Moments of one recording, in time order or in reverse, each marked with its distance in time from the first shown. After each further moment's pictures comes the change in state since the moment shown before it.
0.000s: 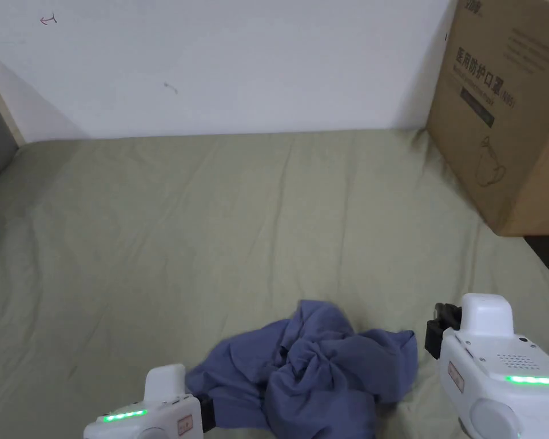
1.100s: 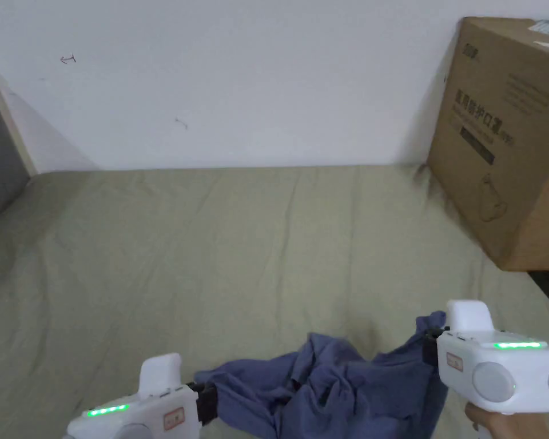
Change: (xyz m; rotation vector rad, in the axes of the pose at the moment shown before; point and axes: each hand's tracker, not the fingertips) left arm -0.009 0.050 0.038 0.105 -0.122 0.006; right arm 0.004 0.046 -0.030 -0.136 0.083 0.070
